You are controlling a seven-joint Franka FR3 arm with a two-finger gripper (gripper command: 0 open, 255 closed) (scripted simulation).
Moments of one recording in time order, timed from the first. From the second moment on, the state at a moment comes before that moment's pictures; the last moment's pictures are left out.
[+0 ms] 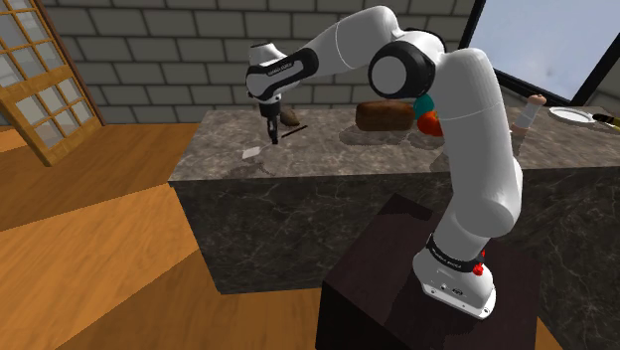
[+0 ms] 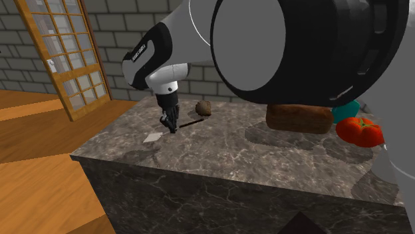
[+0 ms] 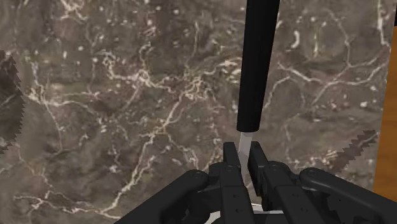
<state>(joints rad) 0.06 0.58 -0.07 -1.46 -0.01 1.99 -0.76</state>
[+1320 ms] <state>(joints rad) 0.06 0.52 -0.08 -1.28 -0.01 1.75 -0.77</state>
